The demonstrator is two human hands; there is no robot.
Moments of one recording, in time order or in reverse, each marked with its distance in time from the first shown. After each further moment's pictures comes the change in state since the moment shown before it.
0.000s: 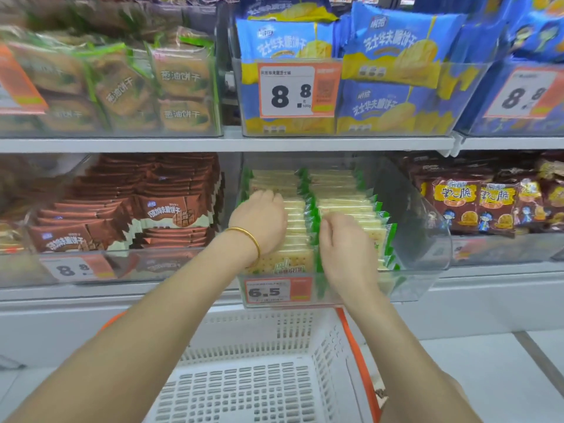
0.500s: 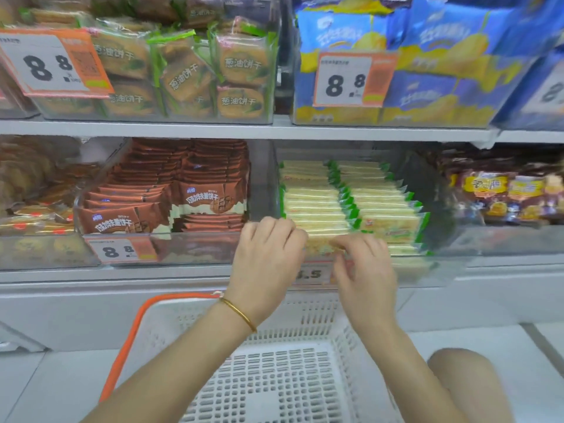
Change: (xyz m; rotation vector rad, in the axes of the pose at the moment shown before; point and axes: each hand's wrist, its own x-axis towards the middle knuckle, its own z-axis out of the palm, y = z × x) left_hand -0.117 -0.027 0.020 -0.024 0.641 0.135; right_hand -0.070 -0.030 0.023 0.109 0.263 -0.221
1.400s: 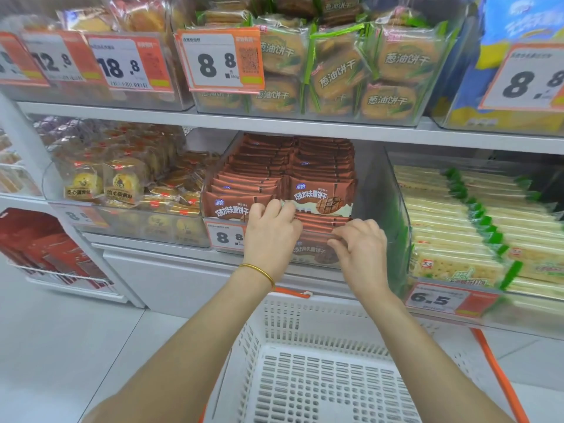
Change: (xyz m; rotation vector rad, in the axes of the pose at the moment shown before) left_hand -0.045 -0.161 0.019 0.390 -0.036 -0.087; right_hand 0.029 -0.081 0.151 0.072 -0.194 -0.127
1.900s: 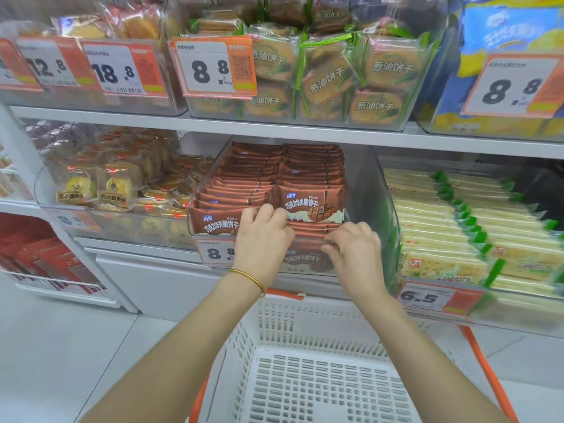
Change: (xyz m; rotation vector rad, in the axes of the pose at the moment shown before) left_hand -0.005 -0.002 -0.007 -0.048 -0.006 0.023; right_hand -0.003 -0.005 -0.014 -0.054 -0.088 -0.001
